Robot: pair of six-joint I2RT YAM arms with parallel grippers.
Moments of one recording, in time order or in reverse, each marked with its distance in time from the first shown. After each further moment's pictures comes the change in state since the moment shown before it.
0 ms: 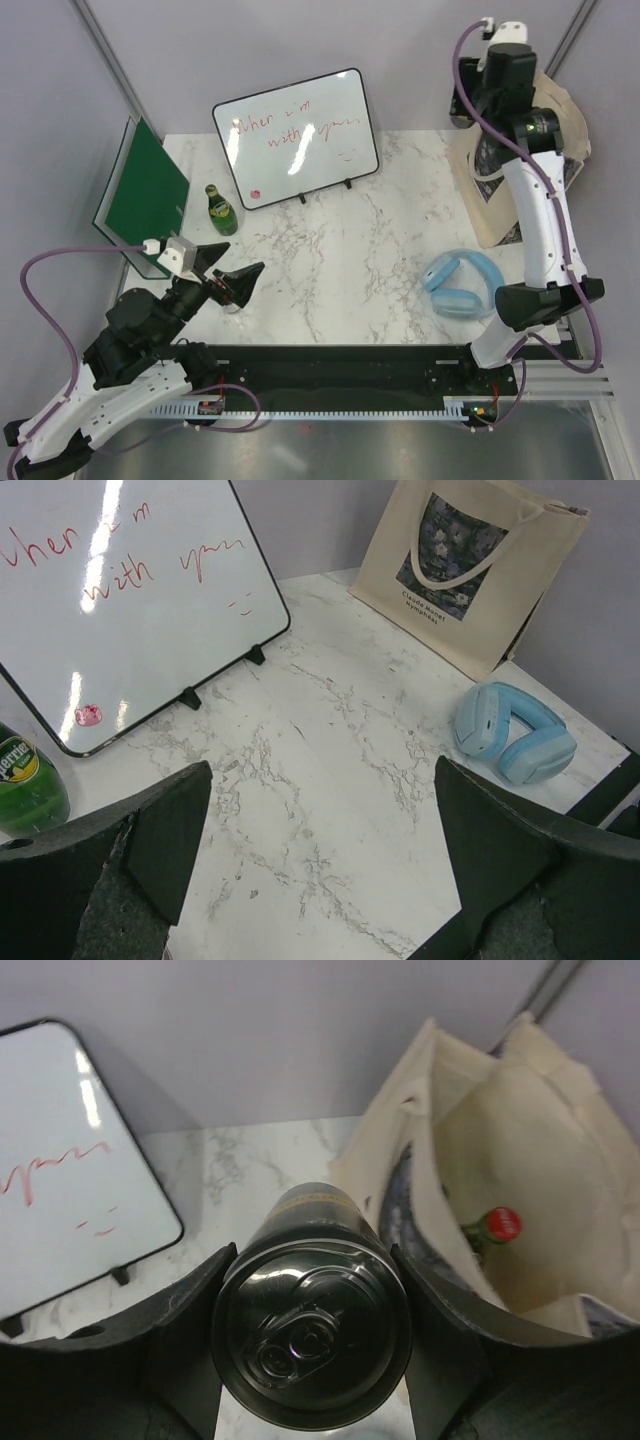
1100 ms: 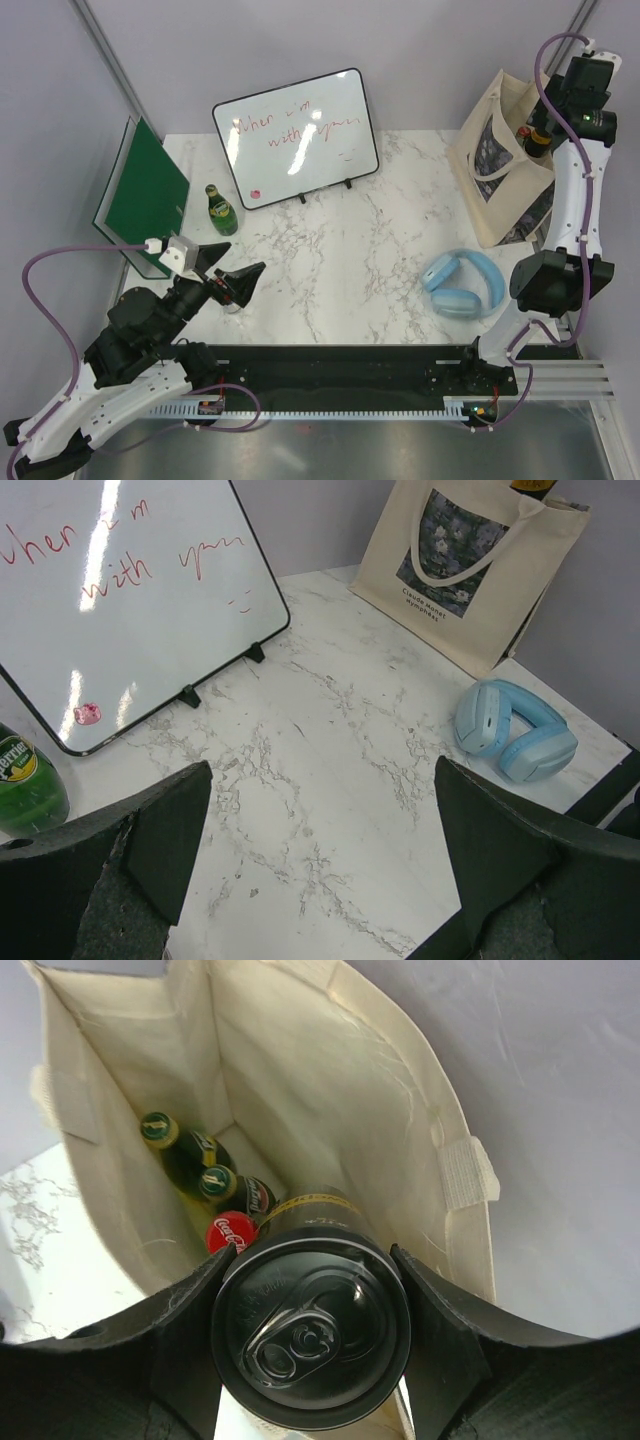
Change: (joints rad) left arm 0.000 0.007 0.000 0.000 0.003 0.000; right arm -0.473 0.106 -0.055 0.016 -0.072 0.114
